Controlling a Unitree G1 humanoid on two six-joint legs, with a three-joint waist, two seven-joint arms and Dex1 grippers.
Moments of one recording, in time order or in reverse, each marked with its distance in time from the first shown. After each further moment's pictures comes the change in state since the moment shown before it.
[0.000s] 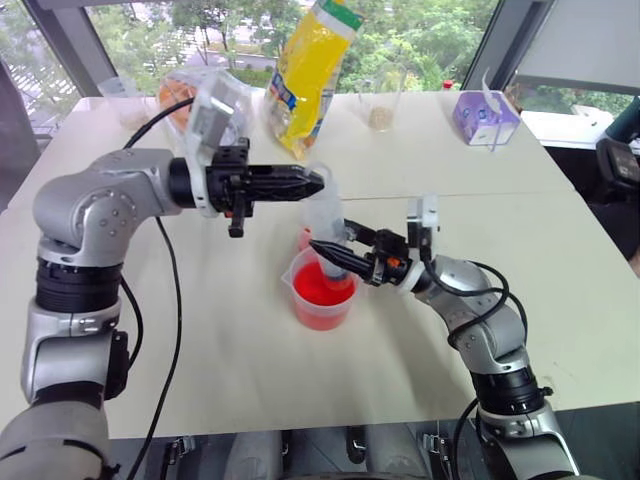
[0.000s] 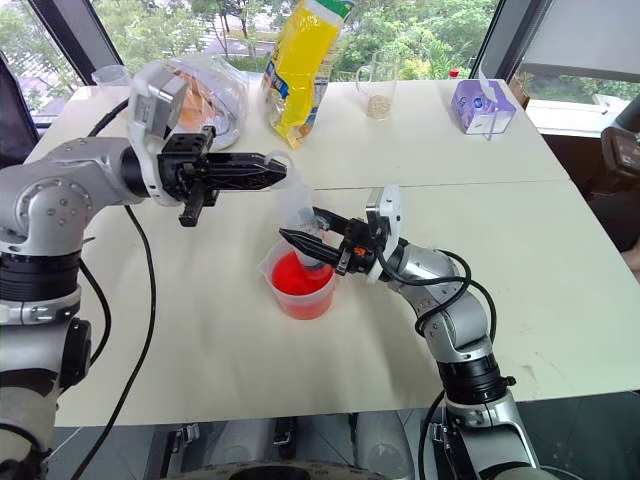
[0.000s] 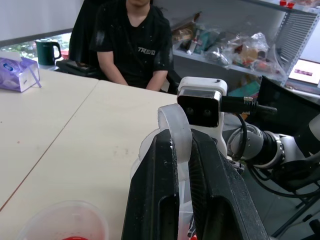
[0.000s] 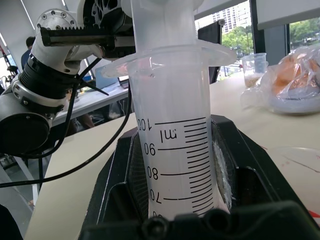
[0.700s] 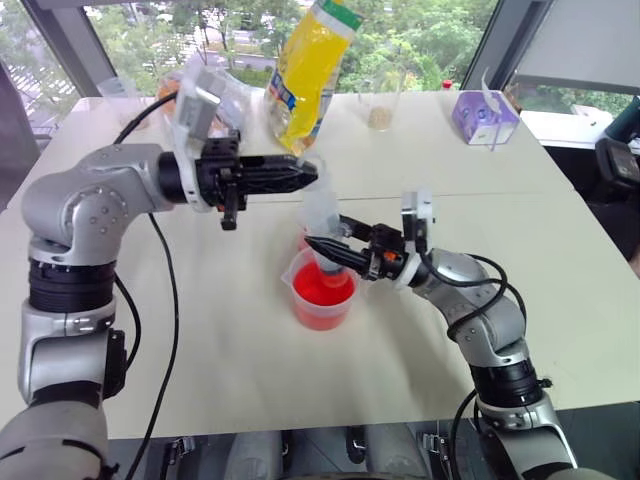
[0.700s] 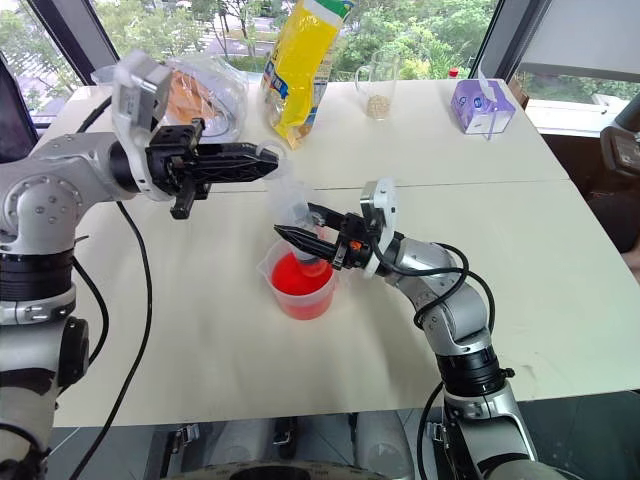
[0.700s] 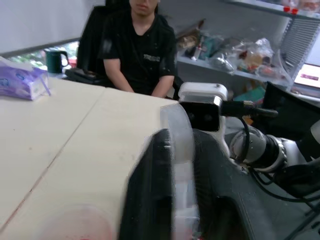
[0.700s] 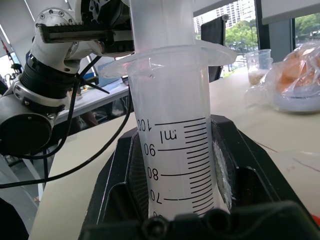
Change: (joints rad) left arm 0.000 0.013 0.076 0.004 -0.008 -0.005 0.011; right arm -0.049 0.002 0.013 -0.021 0.029 0.078 -0.011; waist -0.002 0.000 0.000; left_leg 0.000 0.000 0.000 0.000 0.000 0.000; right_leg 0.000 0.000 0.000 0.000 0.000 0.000
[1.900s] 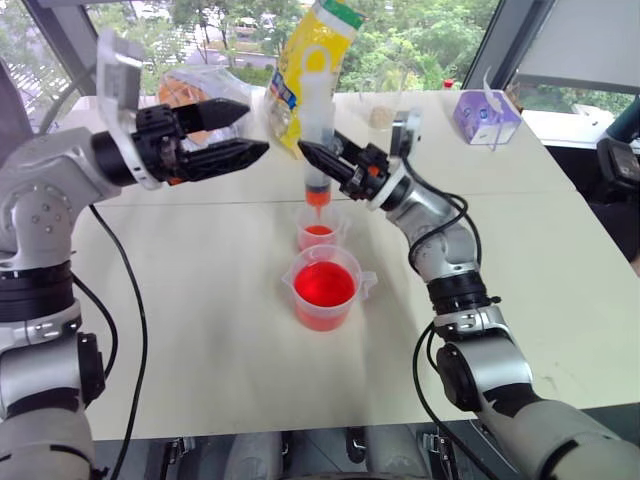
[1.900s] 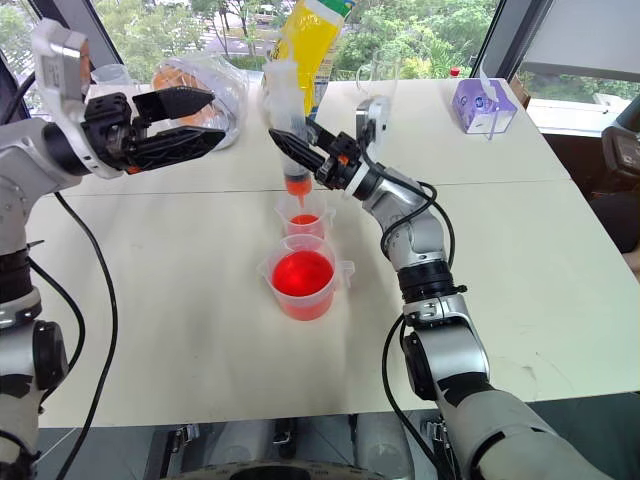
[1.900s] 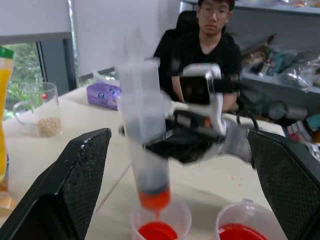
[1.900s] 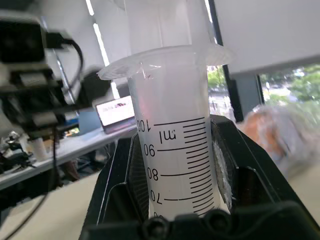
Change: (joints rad) left arm 0.028 0.051 0.118 0.041 0.050 -0.070 0.090; right arm -0.455 0.155 -0.137 0.713 -0.061 -0.329 0.041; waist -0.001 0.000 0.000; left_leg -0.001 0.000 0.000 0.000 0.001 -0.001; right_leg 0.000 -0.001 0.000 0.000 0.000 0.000
